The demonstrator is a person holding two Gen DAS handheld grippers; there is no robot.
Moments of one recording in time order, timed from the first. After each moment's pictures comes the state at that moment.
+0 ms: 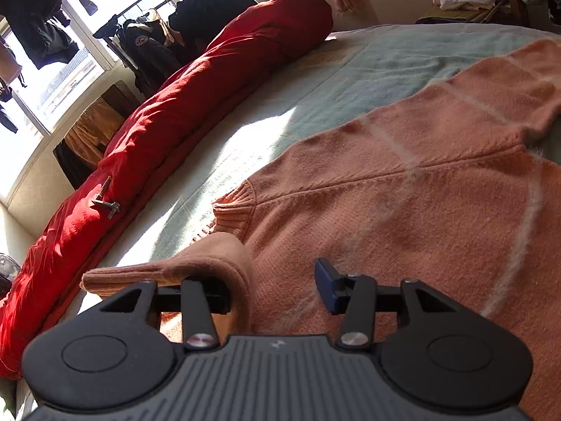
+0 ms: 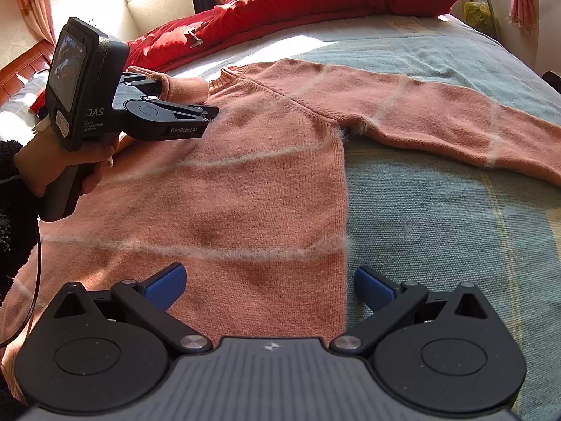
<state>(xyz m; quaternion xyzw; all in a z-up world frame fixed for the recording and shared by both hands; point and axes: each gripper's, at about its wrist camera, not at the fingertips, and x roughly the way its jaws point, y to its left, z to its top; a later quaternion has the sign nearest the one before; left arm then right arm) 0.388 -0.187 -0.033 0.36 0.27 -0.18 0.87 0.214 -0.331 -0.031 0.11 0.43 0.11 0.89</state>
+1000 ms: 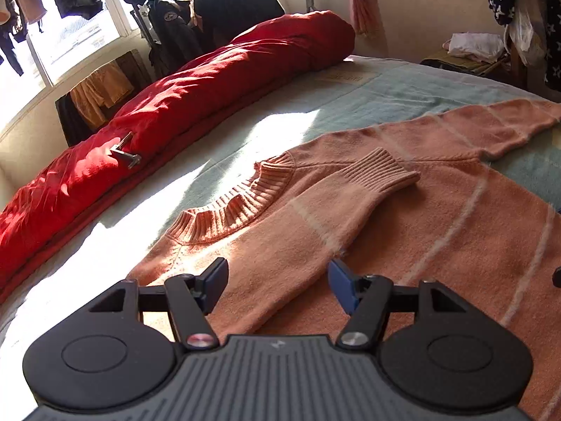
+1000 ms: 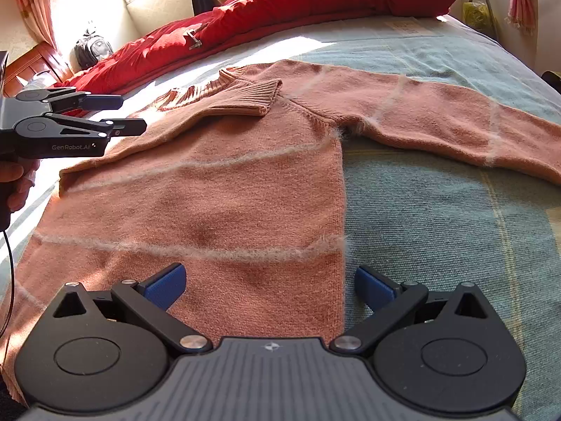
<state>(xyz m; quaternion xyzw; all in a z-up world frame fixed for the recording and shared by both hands) 0.348 -0.066 0.020 0.24 0.31 -0.21 0.90 0.214 -0.332 -0.031 0.11 0.43 0.11 0.89</state>
